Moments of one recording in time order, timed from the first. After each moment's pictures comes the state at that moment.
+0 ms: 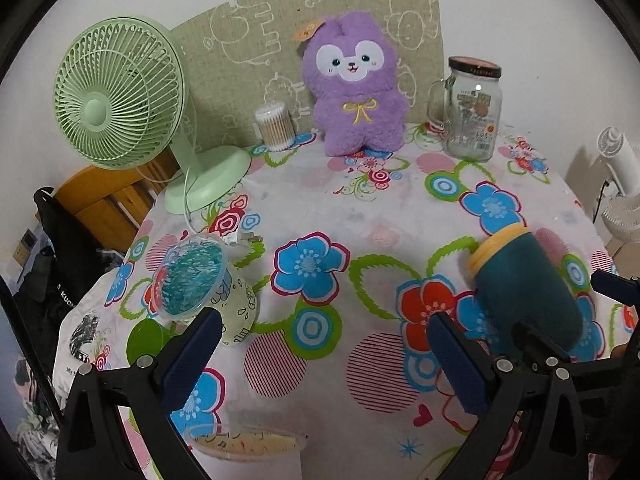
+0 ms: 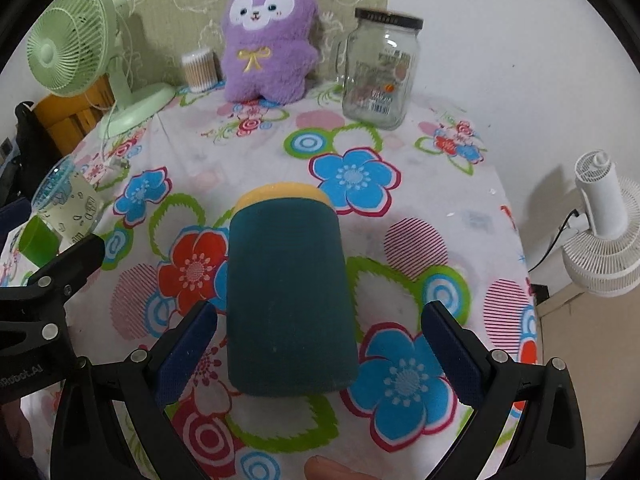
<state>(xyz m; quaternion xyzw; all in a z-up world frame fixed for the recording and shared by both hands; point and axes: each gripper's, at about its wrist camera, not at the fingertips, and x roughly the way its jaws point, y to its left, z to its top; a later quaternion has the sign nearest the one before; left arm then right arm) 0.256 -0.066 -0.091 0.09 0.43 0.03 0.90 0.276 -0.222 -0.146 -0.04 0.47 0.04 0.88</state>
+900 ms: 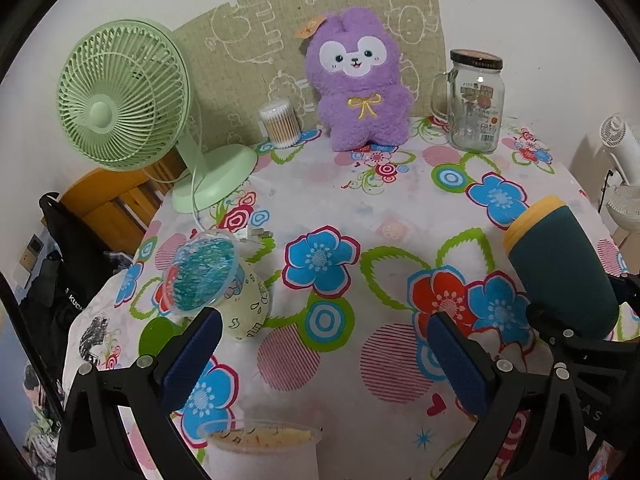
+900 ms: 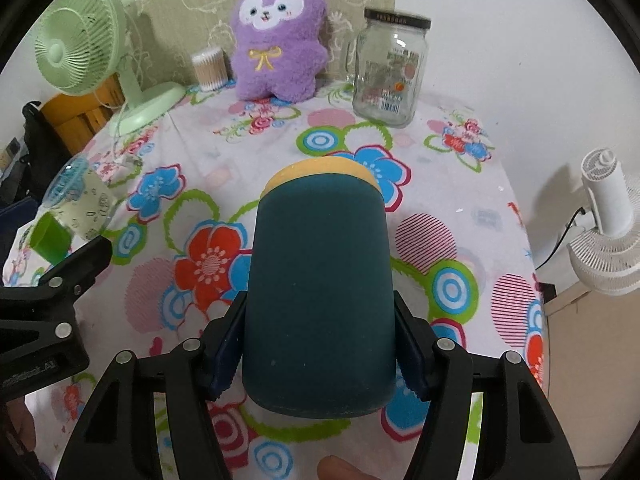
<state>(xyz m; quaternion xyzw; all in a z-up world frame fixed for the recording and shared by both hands) 0.246 -0.062 -0.086 0.11 0.43 0.04 0.90 0.263 -0.219 -0.135 -0.03 0.46 0.06 0.88</state>
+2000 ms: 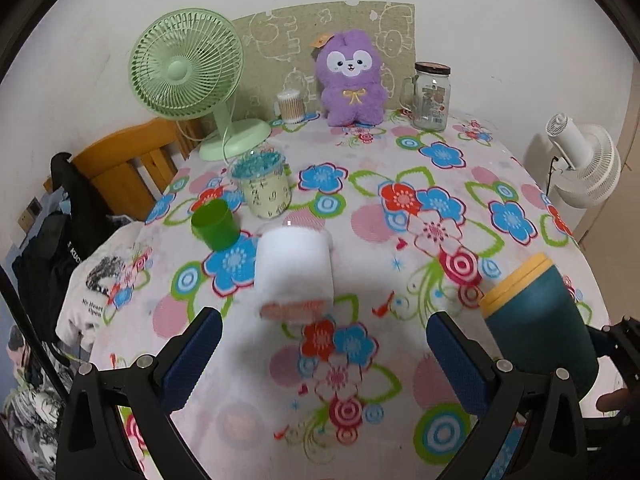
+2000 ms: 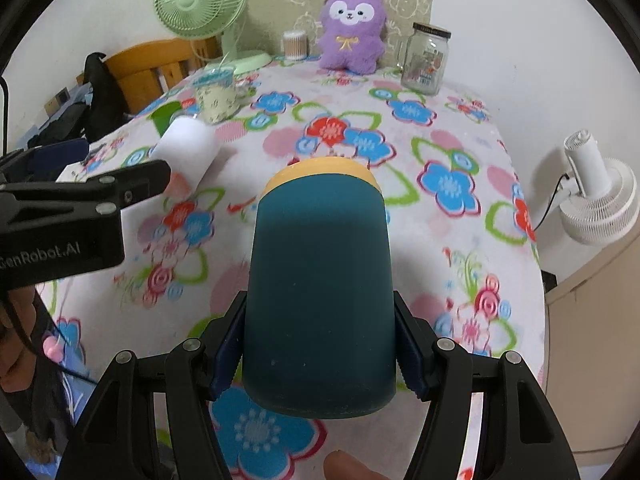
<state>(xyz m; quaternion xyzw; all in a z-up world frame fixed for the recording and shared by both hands) 0.073 -0.030 -0.066 0.06 0.42 0.00 0.90 0.051 -0.169 -0.124 -0.07 0.46 0.10 0.88</state>
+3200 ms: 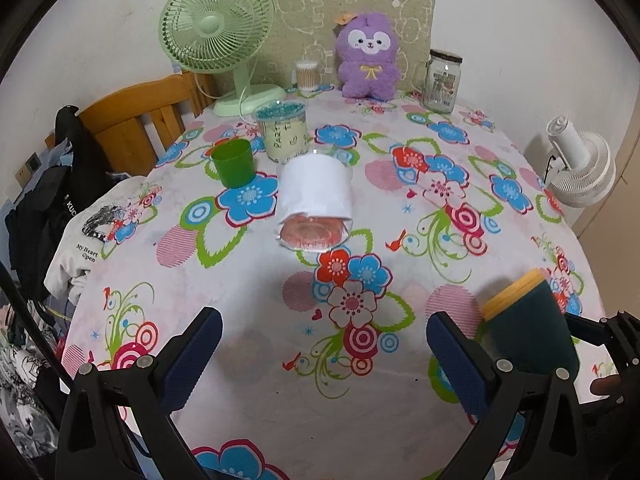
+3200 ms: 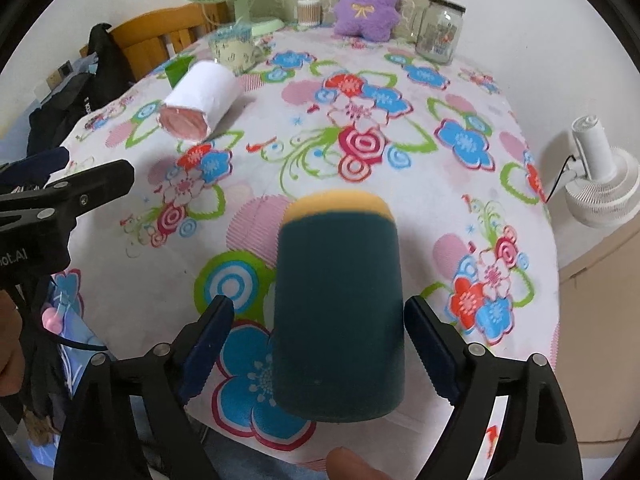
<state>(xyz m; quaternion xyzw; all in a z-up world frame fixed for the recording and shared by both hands) 0.027 0.001 -0.083 0.01 0.44 0.00 0.90 0.026 -0.158 -0.140 -0.08 0.50 0.11 0.86</state>
